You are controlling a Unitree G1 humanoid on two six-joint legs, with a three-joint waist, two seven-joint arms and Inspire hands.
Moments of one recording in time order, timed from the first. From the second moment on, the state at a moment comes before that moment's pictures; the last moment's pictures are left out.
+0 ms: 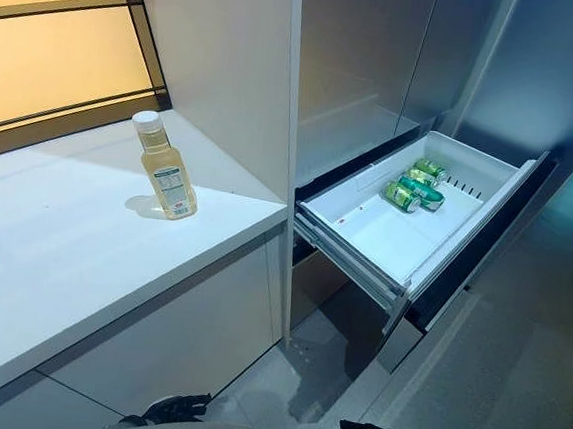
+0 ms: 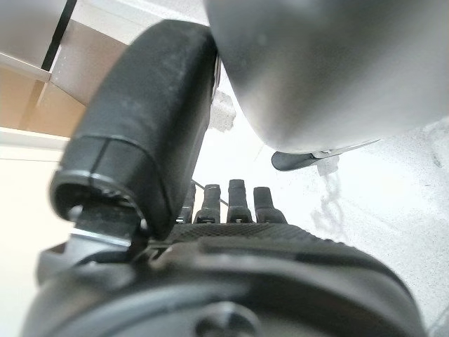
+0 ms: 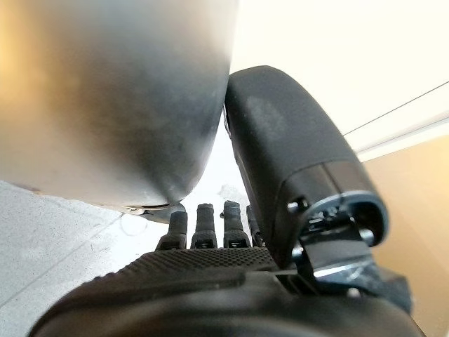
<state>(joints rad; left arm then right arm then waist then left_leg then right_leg) 0.02 0.25 -0.27 1.18 -0.14 -0.05 -0.20 -0.01 -0.25 0.19 1.22 0.14 0.07 0.33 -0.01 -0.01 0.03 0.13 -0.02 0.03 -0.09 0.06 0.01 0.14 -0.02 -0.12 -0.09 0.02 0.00</state>
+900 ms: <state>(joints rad) -0.06 0.49 -0.35 0.37 -0.39 0.11 -0.76 -0.04 -0.27 0.19 1.19 0.13 0.11 0.34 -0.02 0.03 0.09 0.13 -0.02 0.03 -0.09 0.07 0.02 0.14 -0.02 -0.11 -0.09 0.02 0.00</state>
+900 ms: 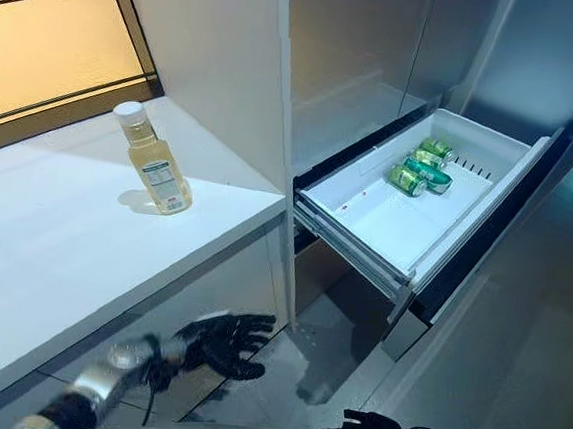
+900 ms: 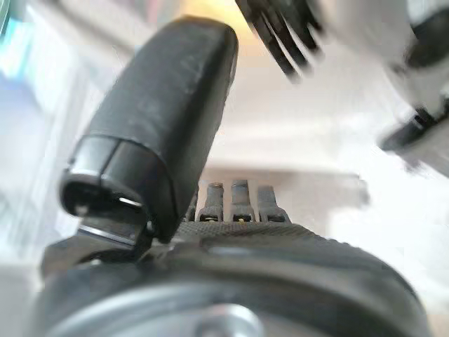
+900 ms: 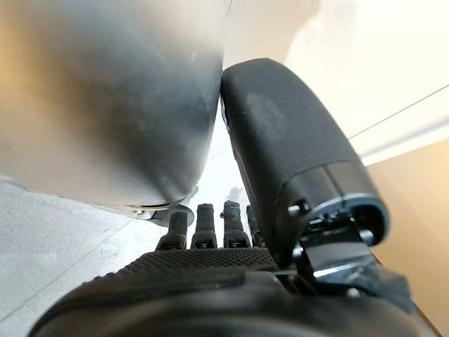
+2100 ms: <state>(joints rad) -0.32 0.54 -0.03 -0.26 -0.05 -0.47 0.35 0.01 -0.22 0.26 1.22 0.14 0.05 0.25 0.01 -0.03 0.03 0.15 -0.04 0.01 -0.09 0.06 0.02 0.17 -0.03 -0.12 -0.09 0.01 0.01</state>
